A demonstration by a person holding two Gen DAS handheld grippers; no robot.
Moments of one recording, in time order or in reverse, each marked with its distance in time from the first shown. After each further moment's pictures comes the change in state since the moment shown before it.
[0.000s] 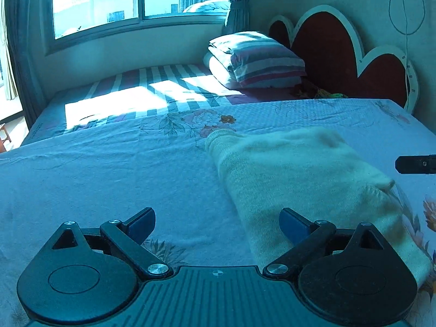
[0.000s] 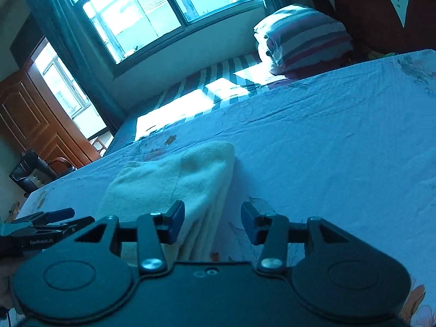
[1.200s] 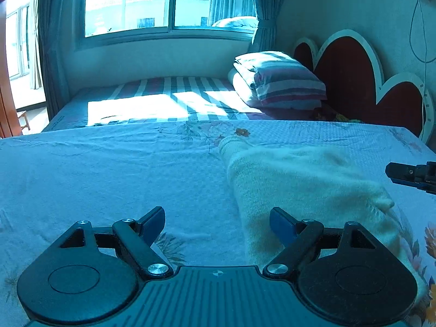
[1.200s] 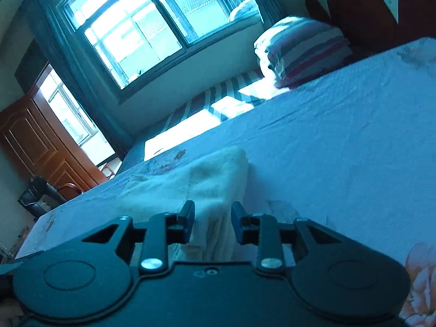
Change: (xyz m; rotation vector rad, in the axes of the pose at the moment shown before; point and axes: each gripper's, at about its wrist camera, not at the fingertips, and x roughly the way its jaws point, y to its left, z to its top) left arm -0.008 -0.001 -0.010 -0.116 -0.079 0.078; right arm 0.000 0.004 -0.009 0.051 -0.141 -0.002
